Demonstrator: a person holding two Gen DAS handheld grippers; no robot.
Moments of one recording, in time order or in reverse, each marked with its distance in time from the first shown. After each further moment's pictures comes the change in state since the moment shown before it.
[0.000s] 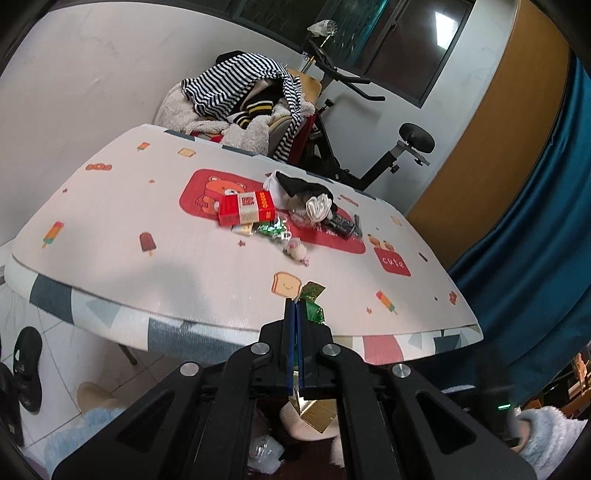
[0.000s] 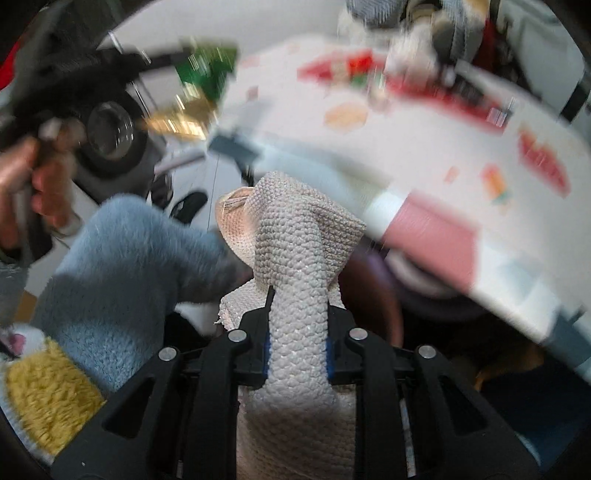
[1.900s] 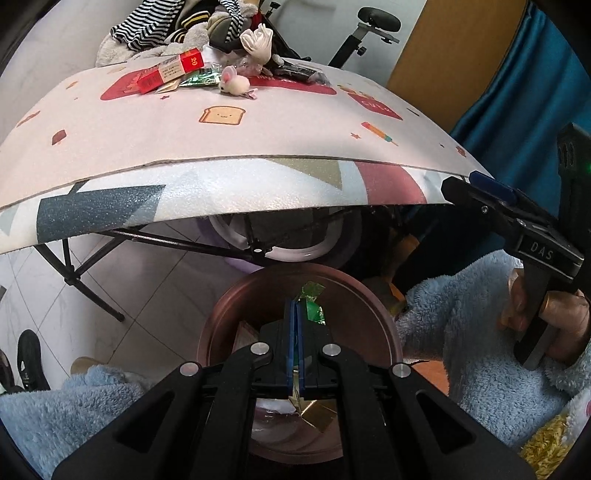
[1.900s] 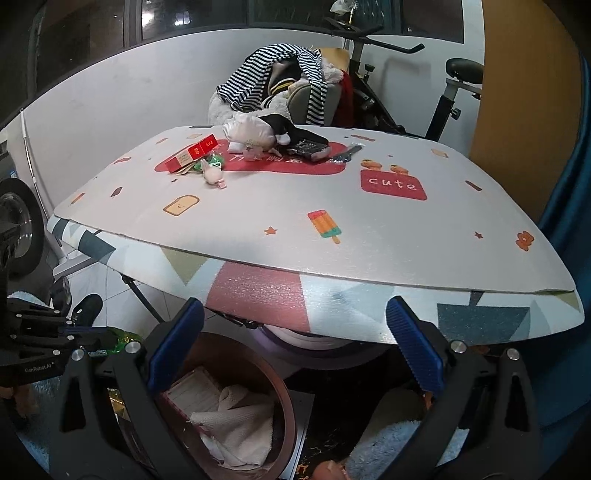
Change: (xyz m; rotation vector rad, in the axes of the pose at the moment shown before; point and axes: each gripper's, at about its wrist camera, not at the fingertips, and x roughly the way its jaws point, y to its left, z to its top) left arm 0.094 -0.033 -0.128 0.234 0.330 -0.013; right arm -0.037 -0.062 -0.022 0.218 -0.442 -0.443
